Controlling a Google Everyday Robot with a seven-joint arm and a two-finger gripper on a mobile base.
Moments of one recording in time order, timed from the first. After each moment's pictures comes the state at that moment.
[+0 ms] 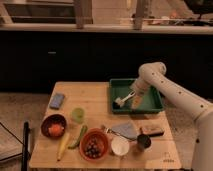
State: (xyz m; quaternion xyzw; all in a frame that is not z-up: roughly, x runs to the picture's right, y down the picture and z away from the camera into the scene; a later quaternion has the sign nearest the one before) arm 0.191 0.055 0.879 -0.27 -0.08 0.07 0.96
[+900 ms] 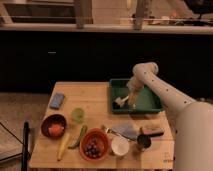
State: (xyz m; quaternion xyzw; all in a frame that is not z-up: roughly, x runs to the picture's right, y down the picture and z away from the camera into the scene) arm 0.185 0.056 0.944 -0.26 -0.08 0.06 0.96
